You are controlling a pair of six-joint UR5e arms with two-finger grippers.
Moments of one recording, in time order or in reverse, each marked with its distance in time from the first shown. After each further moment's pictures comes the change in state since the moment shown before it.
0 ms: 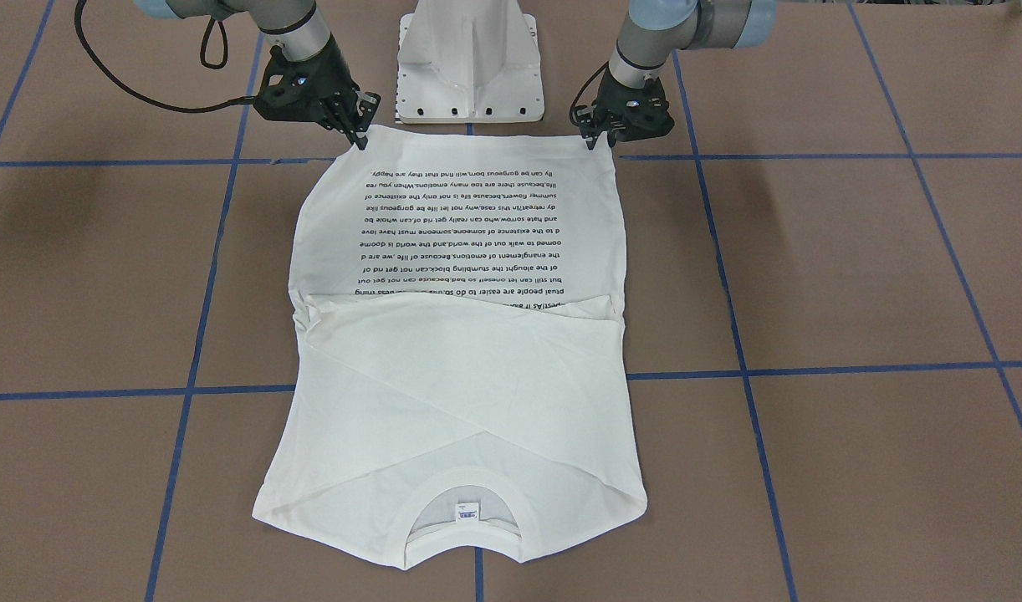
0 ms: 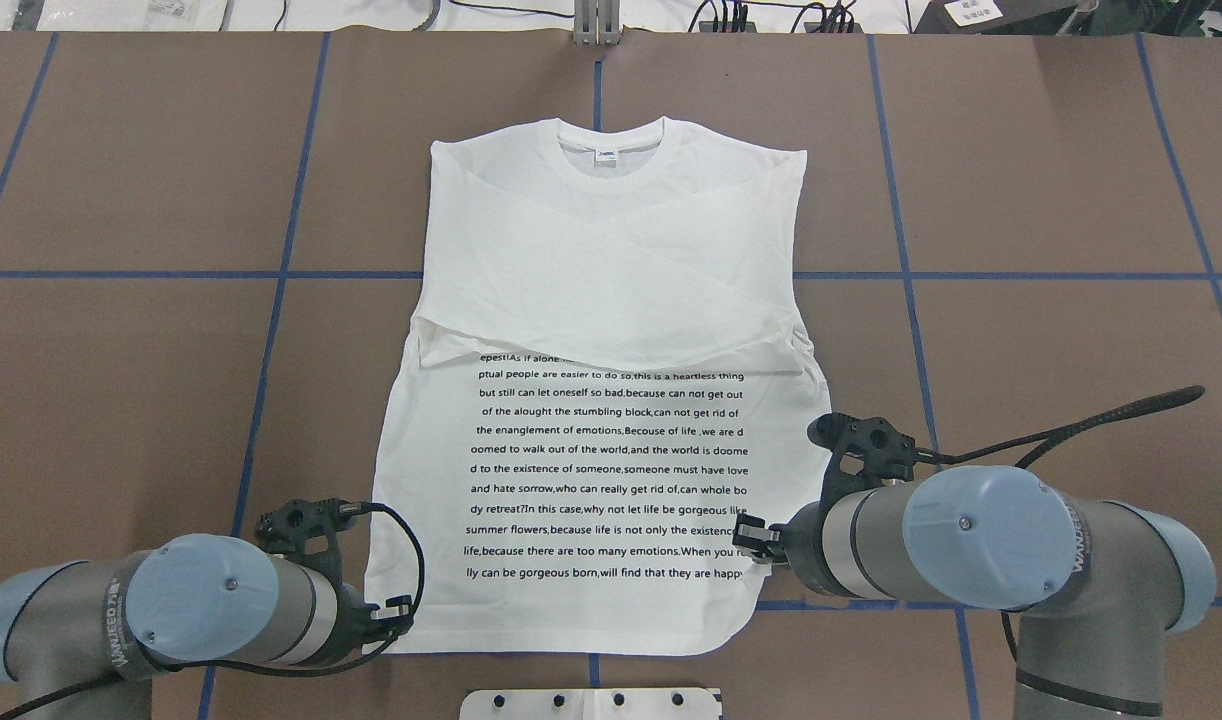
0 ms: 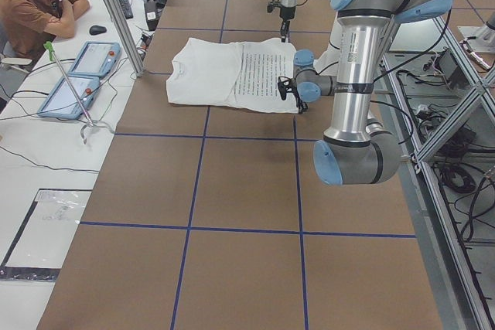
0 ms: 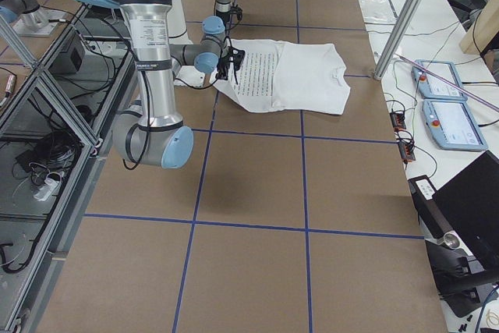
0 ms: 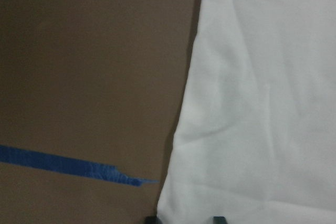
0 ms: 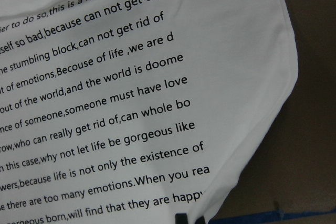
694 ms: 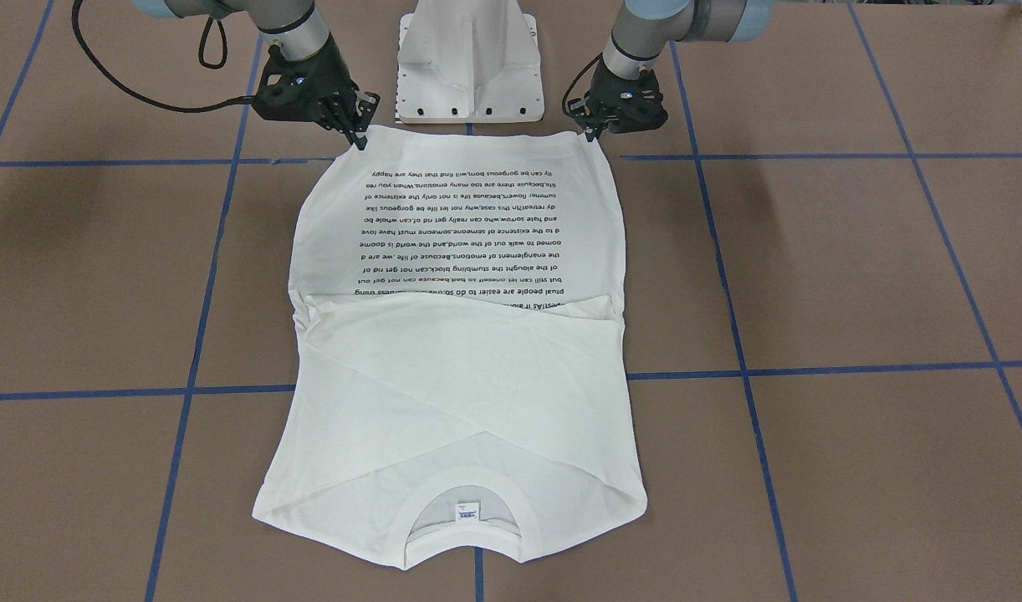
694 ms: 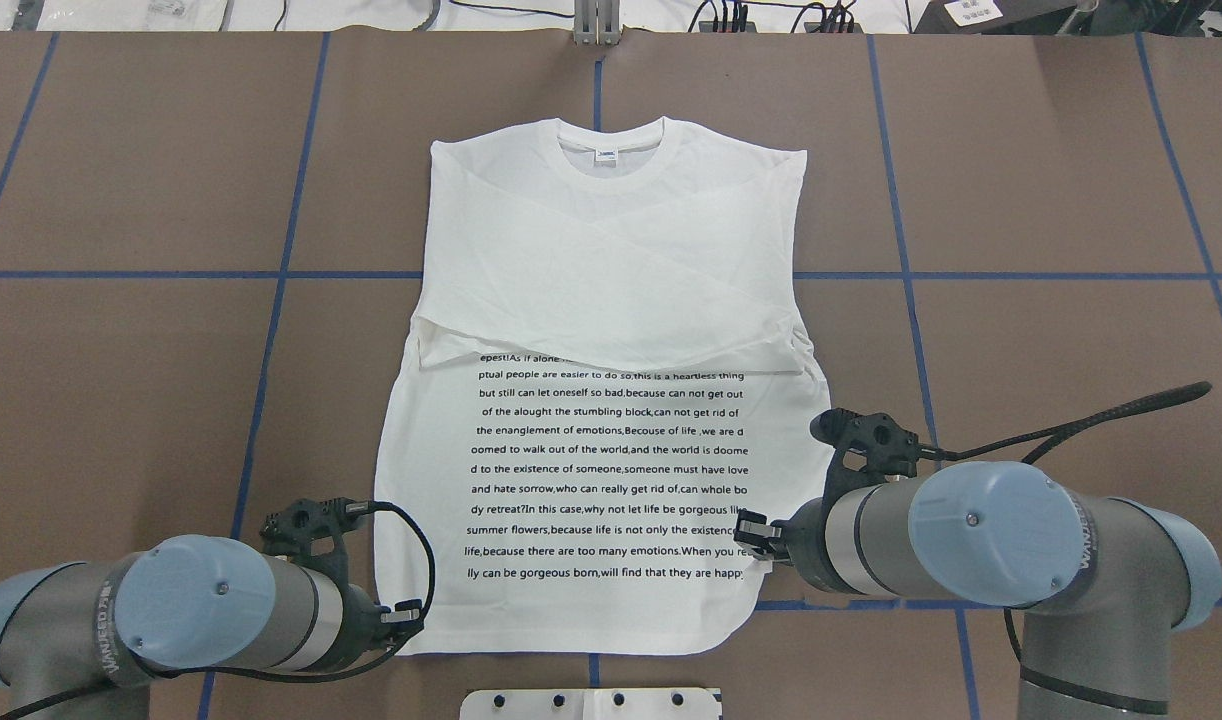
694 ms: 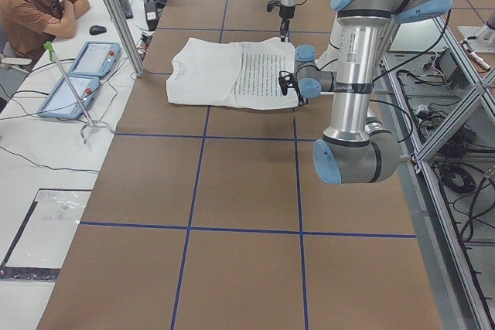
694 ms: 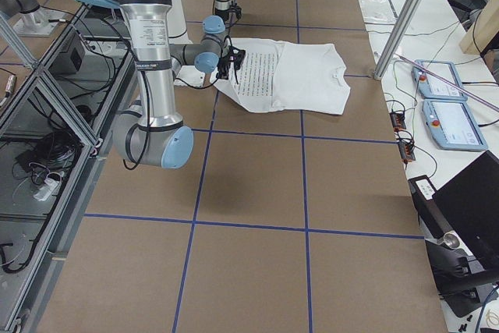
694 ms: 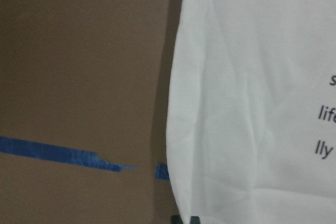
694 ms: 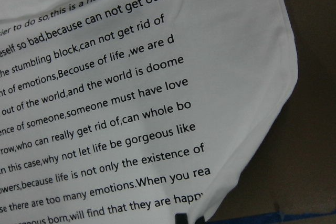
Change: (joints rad) left arm 0.002 -0.014 -0.055 0.006 -0.003 -0.028; right arm 0.008 -0.004 0.013 0.000 0.004 0.000
